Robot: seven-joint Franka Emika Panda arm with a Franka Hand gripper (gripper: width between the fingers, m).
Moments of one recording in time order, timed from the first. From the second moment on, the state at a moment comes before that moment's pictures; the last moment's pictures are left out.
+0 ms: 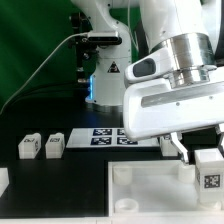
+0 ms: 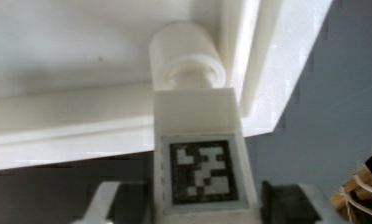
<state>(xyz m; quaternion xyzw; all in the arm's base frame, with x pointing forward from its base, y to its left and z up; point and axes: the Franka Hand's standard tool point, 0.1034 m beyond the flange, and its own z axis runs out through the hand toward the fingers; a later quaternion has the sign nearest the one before) 0.610 0.110 0.085 -0.96 0.01 -0.28 0.07</state>
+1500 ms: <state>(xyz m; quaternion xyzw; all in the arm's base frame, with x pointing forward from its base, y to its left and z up) 0.602 0.117 0.078 -0.96 0.06 -0.28 0.06</state>
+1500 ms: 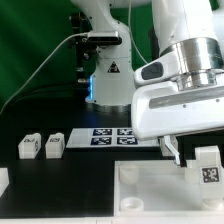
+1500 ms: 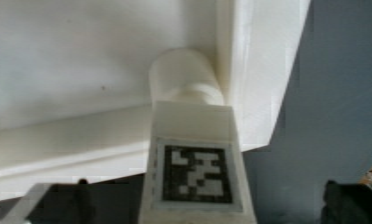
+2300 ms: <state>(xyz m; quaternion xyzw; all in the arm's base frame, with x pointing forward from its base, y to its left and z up) 0.615 0.115 0.098 -0.99 0.07 -0.06 0.12</state>
